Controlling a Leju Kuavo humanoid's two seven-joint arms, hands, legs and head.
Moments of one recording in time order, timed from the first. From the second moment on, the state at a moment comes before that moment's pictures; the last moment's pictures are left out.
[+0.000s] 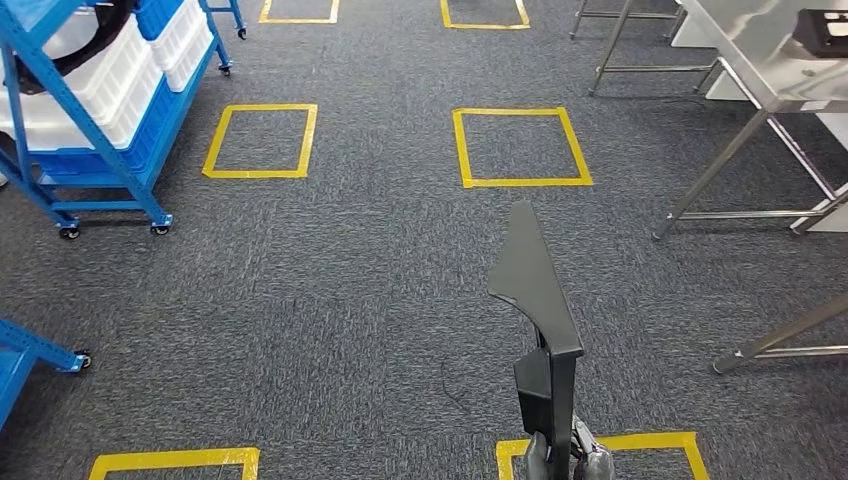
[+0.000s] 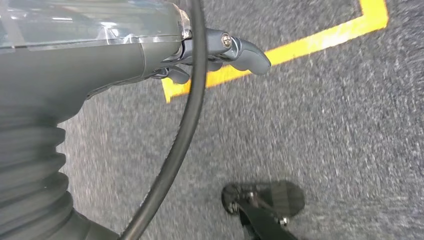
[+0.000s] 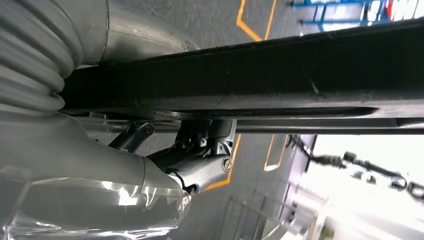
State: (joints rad) left arm -0.04 -0.13 0.94 -0.23 -1.14 0.15 -0.28; right arm 0.56 0.34 0.08 -1.85 0.36 -0.30 -0.57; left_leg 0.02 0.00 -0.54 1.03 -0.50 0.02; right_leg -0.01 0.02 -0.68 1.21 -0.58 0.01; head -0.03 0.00
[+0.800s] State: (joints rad) left arm -0.04 -0.13 0.94 -0.23 -1.15 0.15 -0.28; right arm 0.55 0.35 0.06 -1.85 0.36 -0.29 -0.57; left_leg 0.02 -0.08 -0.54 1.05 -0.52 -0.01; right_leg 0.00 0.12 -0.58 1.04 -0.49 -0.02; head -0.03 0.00
